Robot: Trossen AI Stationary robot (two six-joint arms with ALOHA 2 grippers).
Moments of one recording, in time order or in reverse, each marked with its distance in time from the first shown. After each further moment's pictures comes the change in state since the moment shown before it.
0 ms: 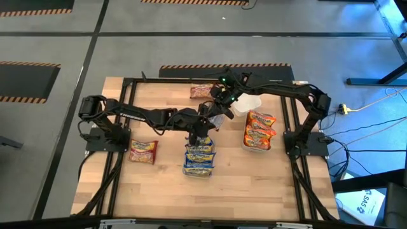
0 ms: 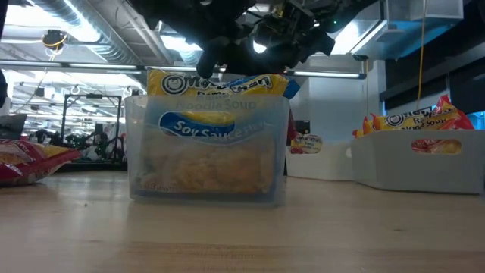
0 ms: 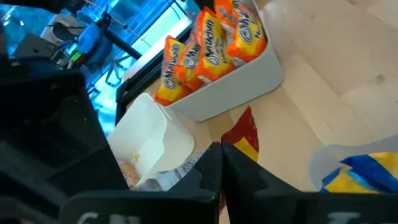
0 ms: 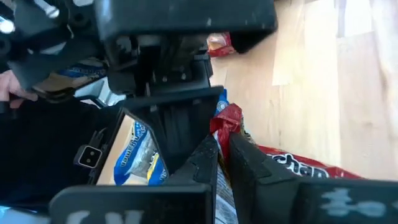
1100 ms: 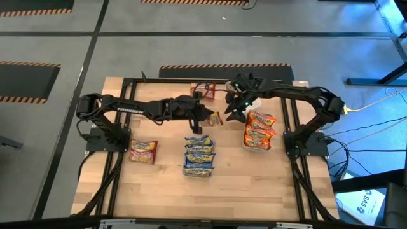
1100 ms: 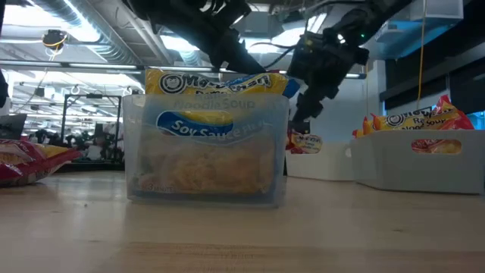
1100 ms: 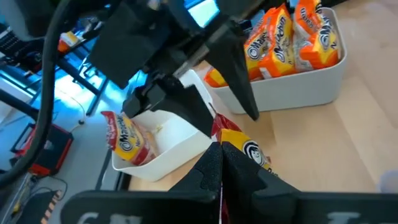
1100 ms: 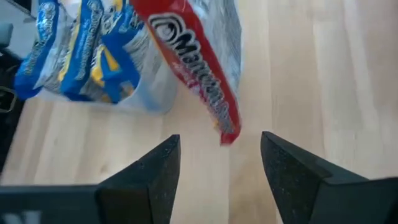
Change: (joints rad) left arm 0.121 -0.041 0.000 0.017 0.013 -0.219; right arm -0.095 -0.151 -0.301 -0.089 0.242 -0.203
